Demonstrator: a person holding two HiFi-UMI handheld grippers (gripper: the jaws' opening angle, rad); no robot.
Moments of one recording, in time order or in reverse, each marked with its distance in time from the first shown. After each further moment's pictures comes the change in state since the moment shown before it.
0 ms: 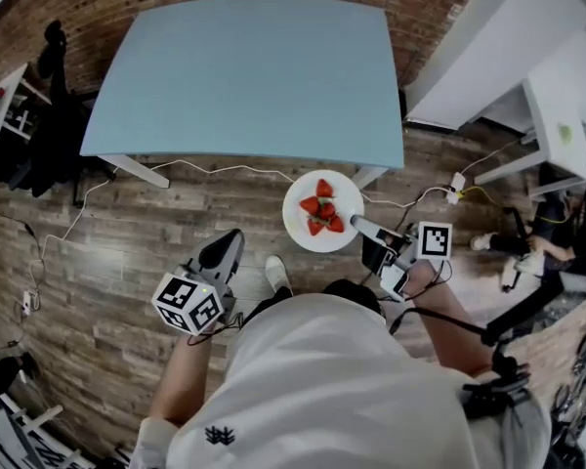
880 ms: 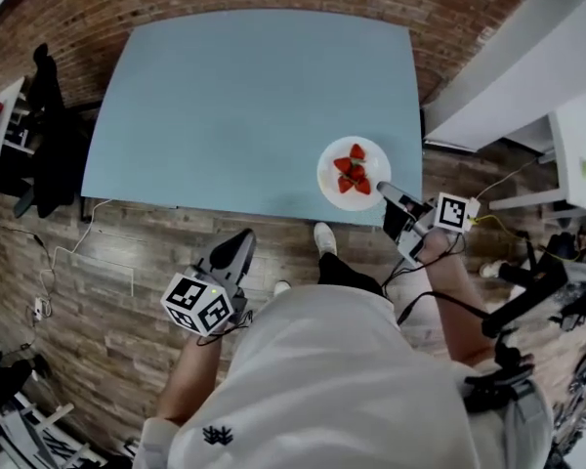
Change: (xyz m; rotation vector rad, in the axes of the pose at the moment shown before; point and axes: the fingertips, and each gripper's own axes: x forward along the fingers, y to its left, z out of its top) left arm 0.120 0.069 0.074 -0.024 -0.014 0.015; right arm 0.059 -0.082 0.227 0.006 -0.127 -0.072
